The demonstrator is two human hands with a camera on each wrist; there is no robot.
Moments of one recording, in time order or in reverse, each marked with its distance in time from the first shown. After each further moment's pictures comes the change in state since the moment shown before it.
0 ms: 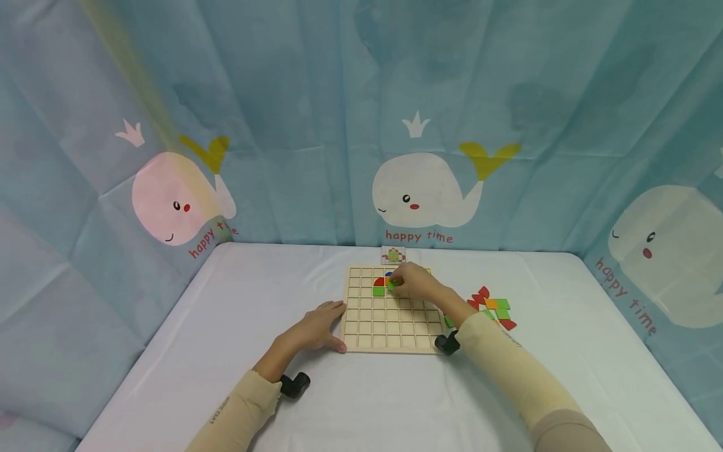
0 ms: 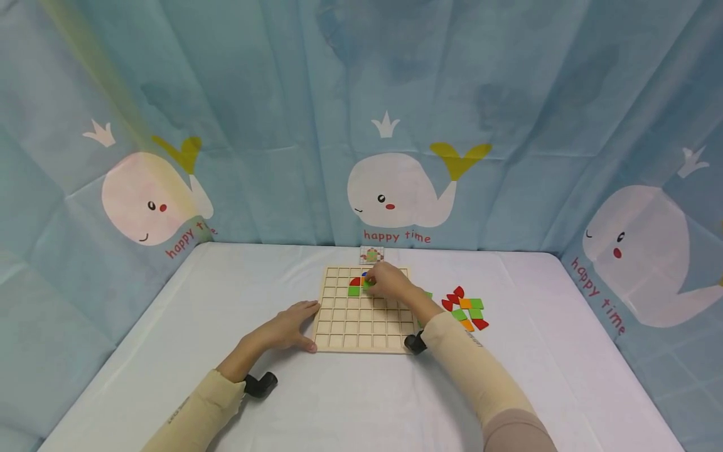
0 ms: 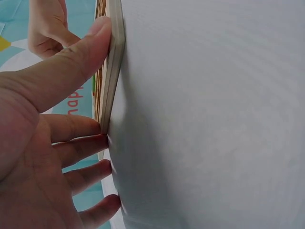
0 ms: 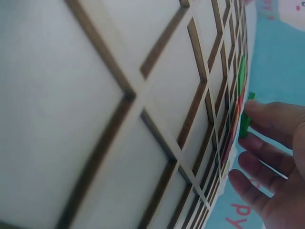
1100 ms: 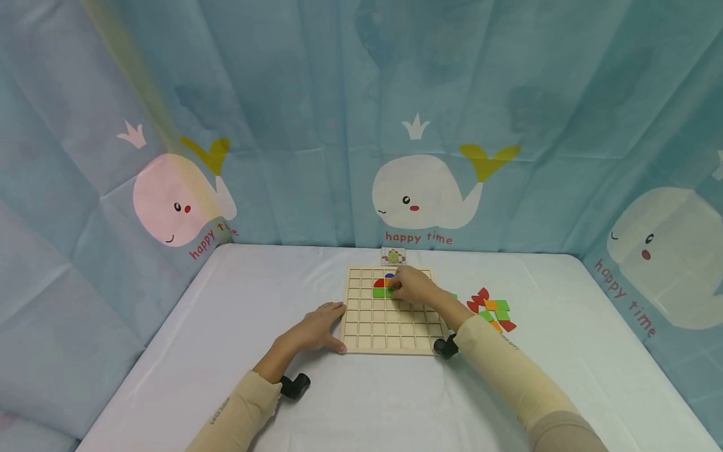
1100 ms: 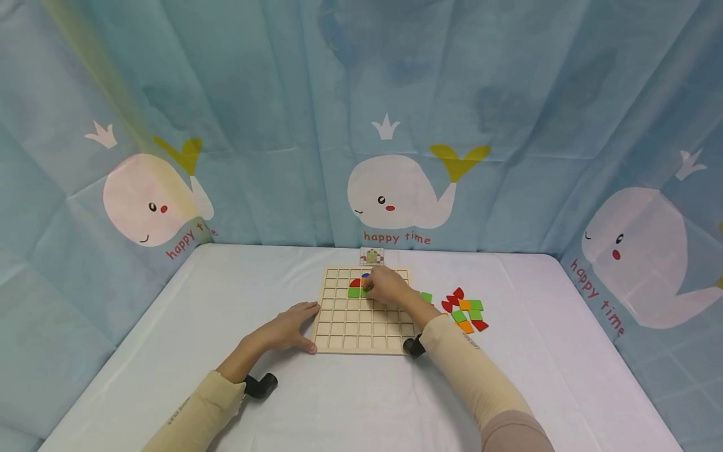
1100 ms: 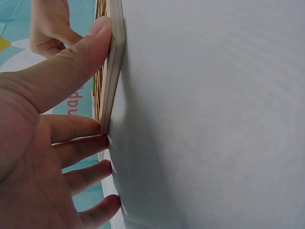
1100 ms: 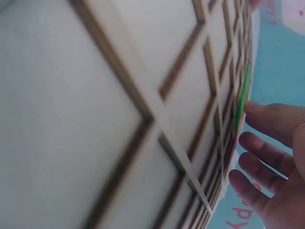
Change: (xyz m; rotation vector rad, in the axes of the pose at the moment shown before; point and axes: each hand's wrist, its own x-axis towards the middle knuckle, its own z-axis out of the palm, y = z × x) left_hand 0.000 -0.001 0.000 -0.004 0.001 0.005; right_hand -0.001 0.001 0.007 -0.074 -0.006 -0.048
